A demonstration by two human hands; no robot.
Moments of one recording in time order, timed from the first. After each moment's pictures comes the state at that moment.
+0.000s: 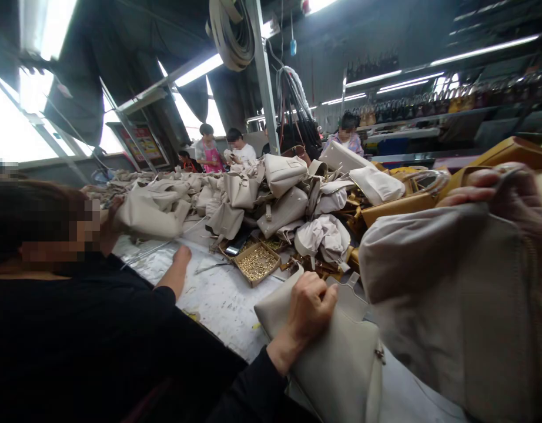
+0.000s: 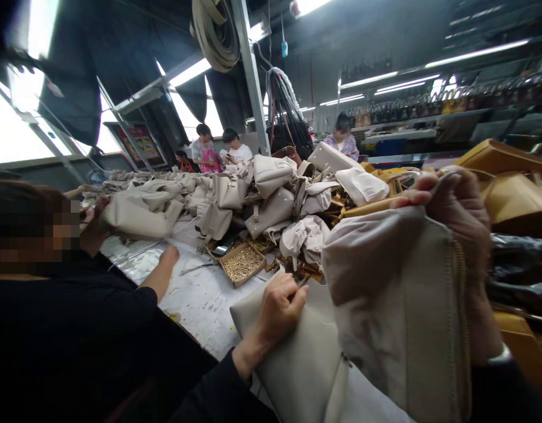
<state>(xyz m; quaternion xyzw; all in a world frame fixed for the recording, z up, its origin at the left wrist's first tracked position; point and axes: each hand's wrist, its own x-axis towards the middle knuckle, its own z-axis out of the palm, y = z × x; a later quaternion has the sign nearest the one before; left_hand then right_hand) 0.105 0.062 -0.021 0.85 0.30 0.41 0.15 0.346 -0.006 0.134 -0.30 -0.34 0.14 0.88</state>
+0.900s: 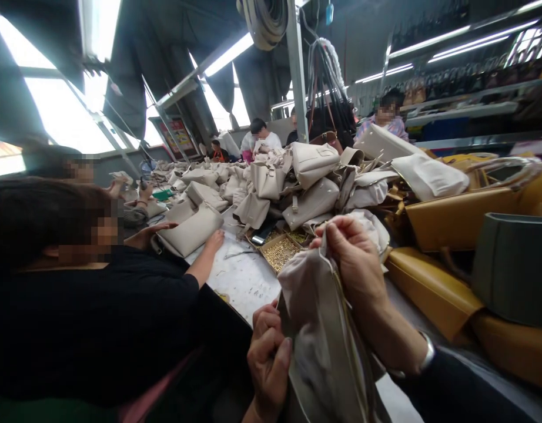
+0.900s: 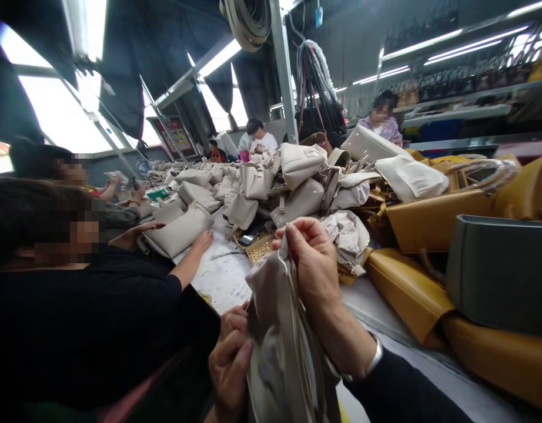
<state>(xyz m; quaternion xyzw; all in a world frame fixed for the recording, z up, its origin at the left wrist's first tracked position) -0.029 -0.001 -0.044 0.68 0.37 0.60 0.21 0.157 0.059 0.089 -0.27 -0.31 0.50 0.76</state>
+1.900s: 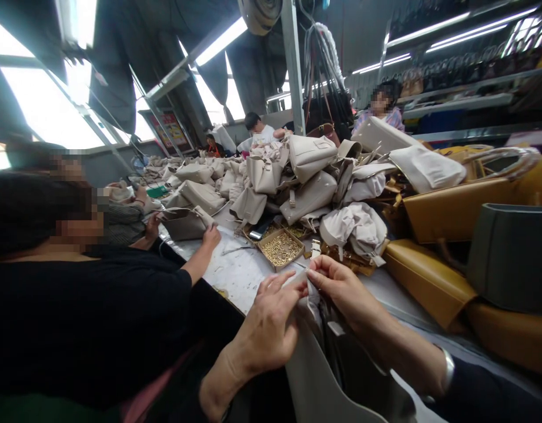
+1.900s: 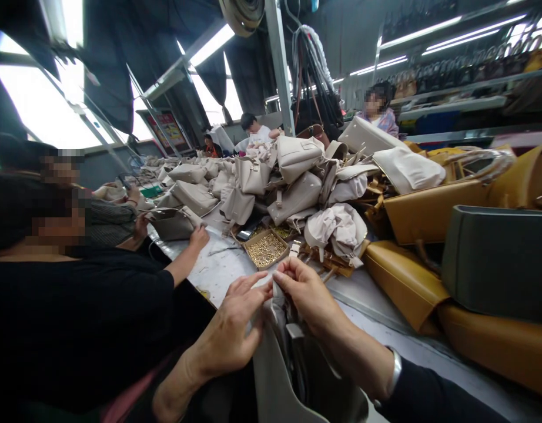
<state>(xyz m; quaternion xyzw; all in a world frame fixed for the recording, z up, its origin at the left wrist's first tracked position) -0.040 0.035 0.030 0.92 0.29 0.22 0.11 0.154 0.042 0.014 -0.35 -0.40 0.63 0.56</state>
